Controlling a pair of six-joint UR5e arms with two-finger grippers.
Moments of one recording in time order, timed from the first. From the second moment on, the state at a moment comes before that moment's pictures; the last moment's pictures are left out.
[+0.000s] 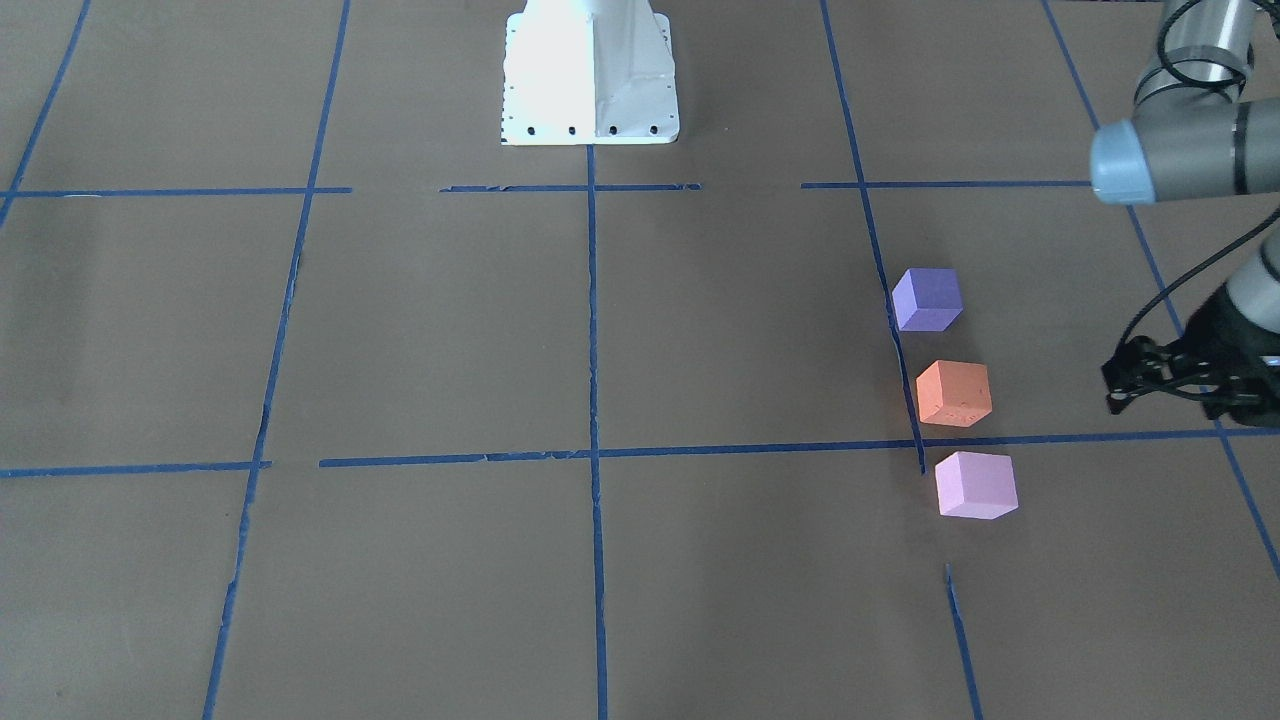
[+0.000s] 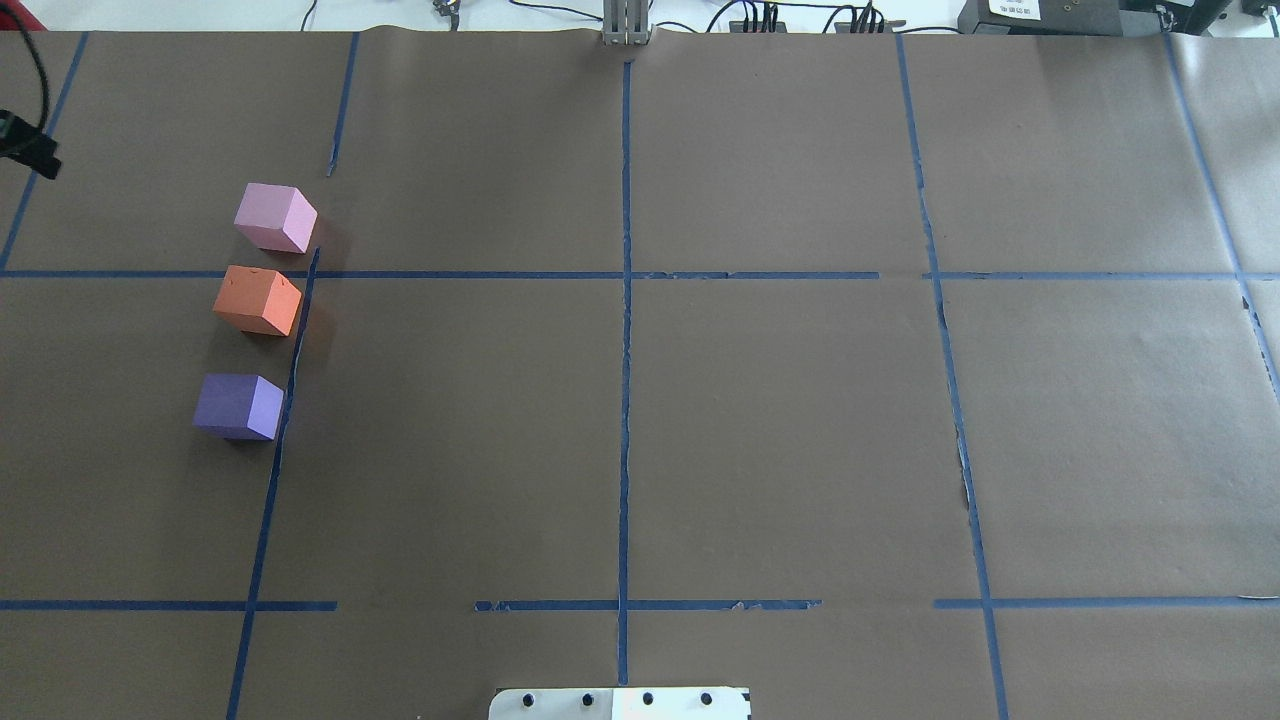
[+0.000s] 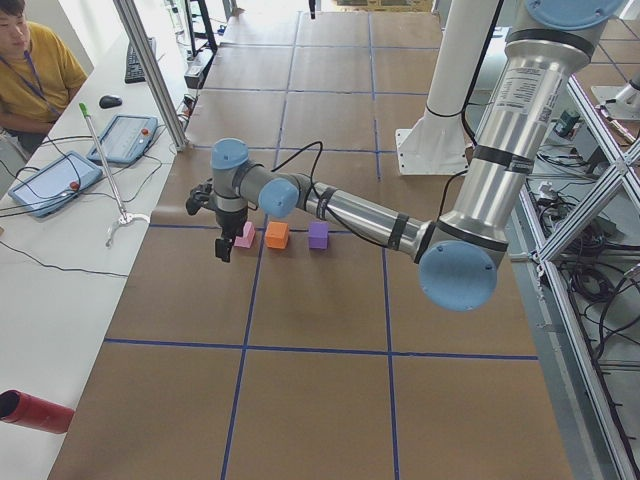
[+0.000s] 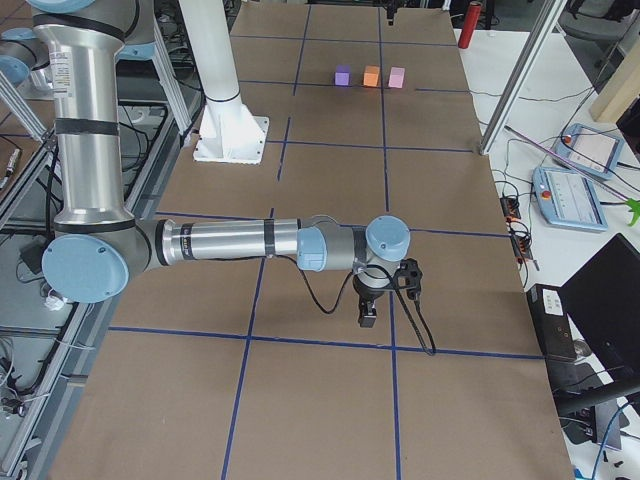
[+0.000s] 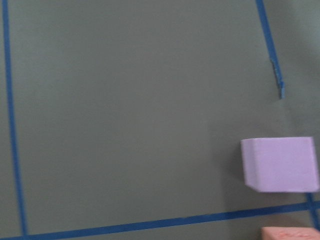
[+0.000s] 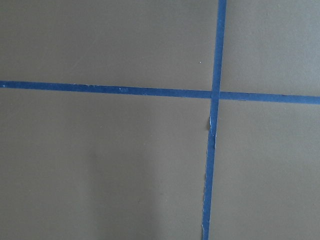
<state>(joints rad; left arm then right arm) -1.32 -1.80 -1.59 -1.70 -2.13 -0.17 1.46 -1.56 1.64 -1.61 2.38 0.06</state>
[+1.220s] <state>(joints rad) -1.58 -1.60 -1.54 -1.69 -2.30 0.07 1.46 -1.56 1.64 -1.61 2.38 0.06</state>
